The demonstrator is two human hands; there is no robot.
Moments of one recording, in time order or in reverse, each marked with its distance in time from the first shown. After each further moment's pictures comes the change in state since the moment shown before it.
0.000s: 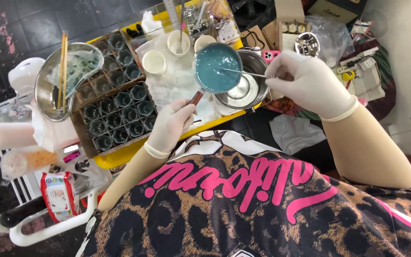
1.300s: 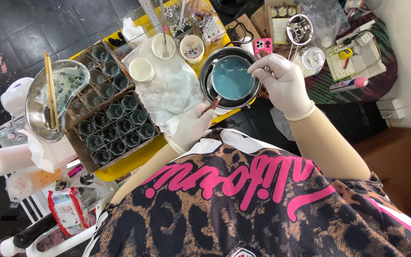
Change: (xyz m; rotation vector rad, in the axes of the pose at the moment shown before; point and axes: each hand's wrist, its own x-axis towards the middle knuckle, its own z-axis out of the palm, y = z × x) left_hand 0.055 -0.063 0.027 0.399 0.003 0.072; right_hand 0.008 0.068 0.045 0.037 0.345 -0.280
